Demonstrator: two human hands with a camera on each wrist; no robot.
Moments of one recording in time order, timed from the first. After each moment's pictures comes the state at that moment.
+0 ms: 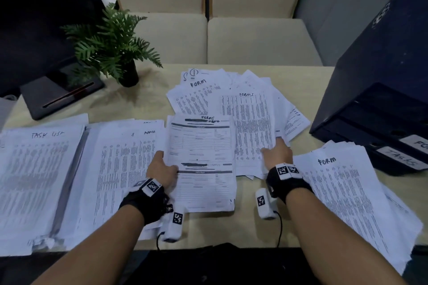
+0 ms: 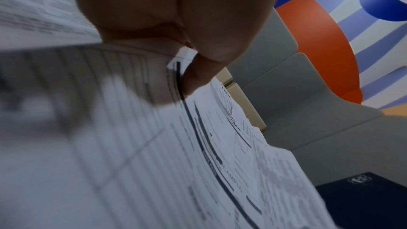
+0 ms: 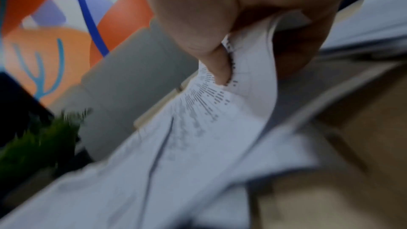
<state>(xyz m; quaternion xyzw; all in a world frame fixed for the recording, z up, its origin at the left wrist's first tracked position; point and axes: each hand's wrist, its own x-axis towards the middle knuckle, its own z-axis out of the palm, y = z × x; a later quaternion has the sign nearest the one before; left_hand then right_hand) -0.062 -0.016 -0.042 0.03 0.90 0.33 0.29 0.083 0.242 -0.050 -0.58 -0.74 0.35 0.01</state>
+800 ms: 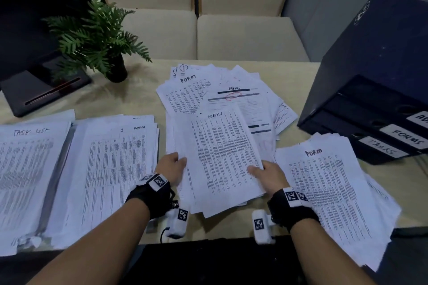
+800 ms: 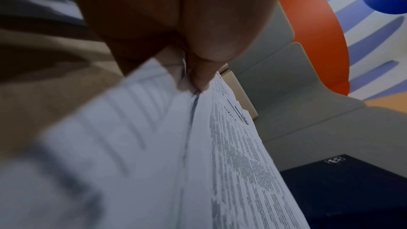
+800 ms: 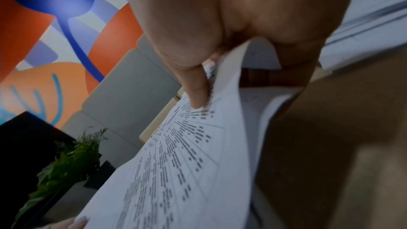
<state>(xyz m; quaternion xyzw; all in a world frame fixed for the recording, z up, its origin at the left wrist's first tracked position) -0.037 0.008 -0.050 0.09 0.87 0.33 0.35 0.149 0.204 -0.044 -0.50 -0.68 0.54 -0.02</state>
